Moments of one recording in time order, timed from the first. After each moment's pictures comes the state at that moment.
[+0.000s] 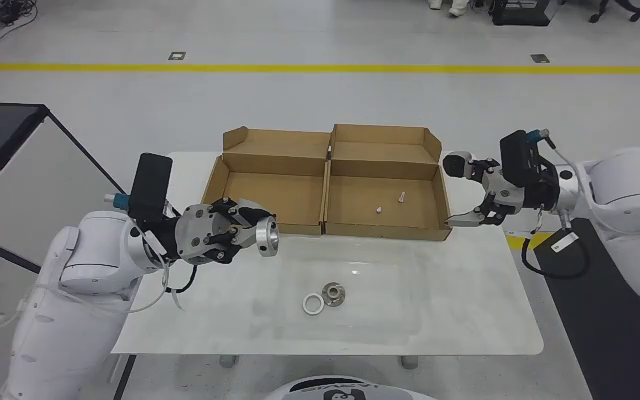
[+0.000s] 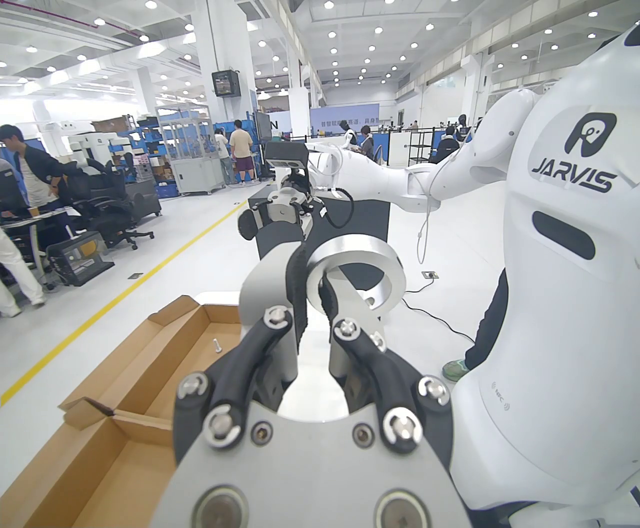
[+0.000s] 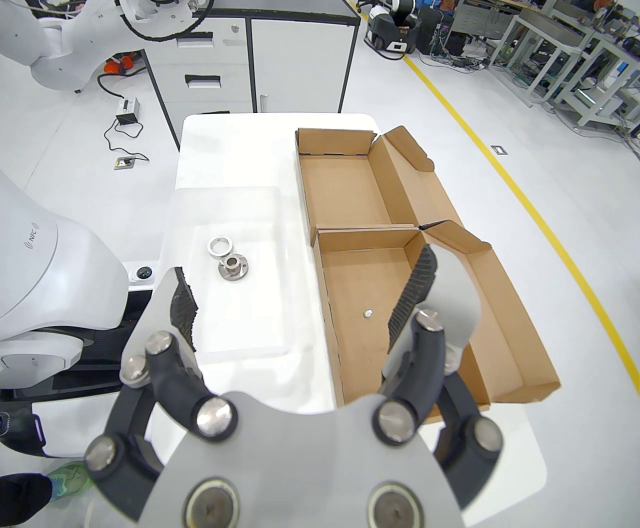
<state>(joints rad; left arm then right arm) 1.47 -0.89 -1.52 -2.07 0.20 -1.01 -0.49 -1.18 -0.52 1.33 -1.77 -0.15 -1.01 0.70</state>
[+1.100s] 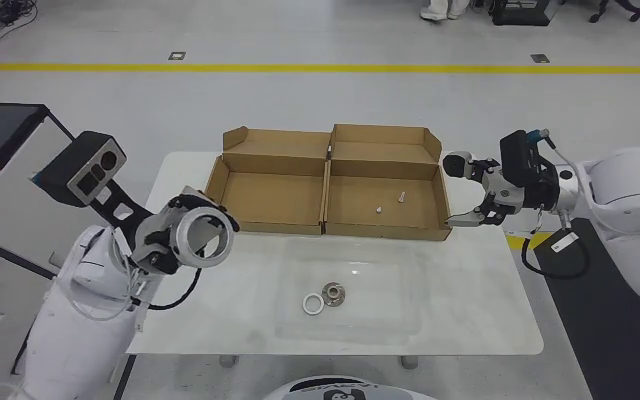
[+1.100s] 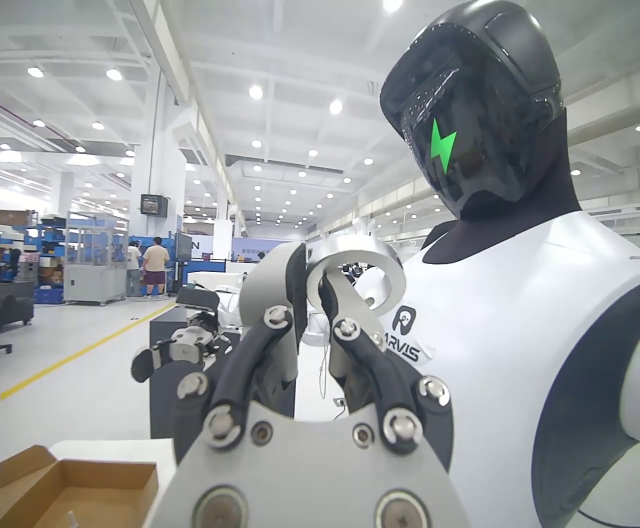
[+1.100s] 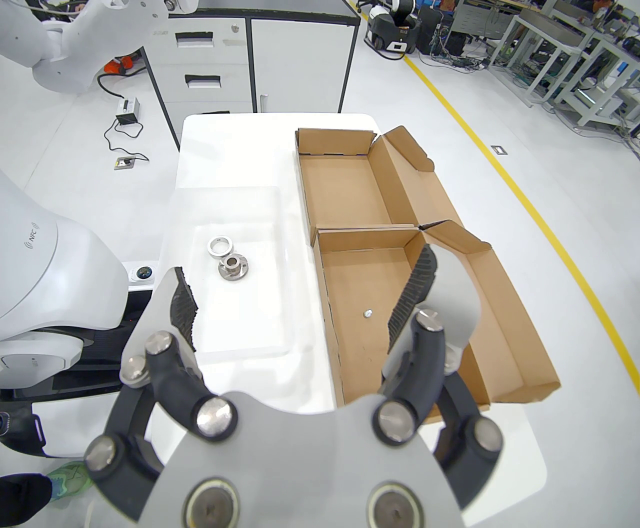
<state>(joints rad) 1.45 -0.92 -1.44 -2.14 -0.30 -1.01 -0.46 -1.18 -0.52 1.33 -1.77 -0.15 -1.01 0.70</state>
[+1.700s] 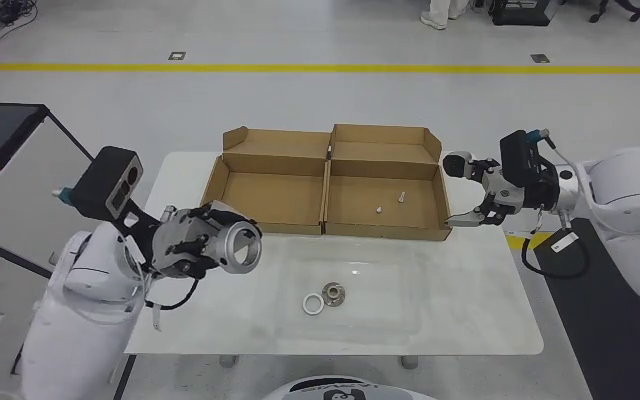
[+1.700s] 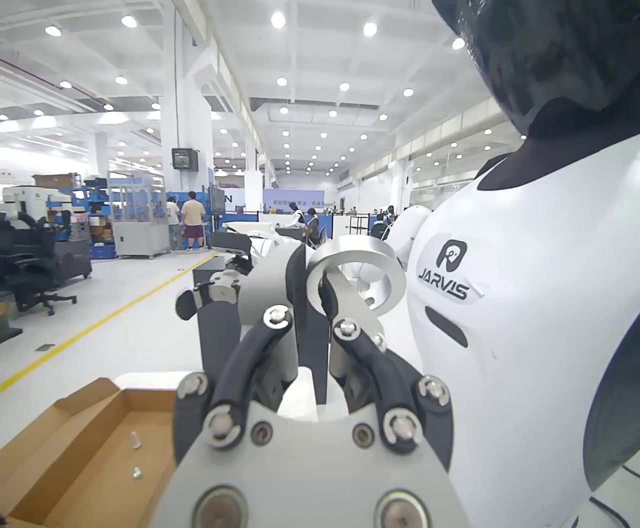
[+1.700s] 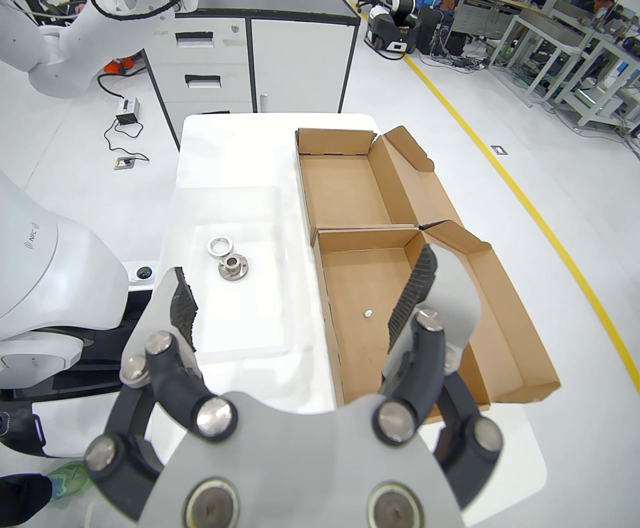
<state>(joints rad) 1.50 -0.95 -1.50 -2.14 -0.18 -1.01 -0.53 -1.18 -0.52 1.33 -1.77 -0.15 -1.01 0.70</state>
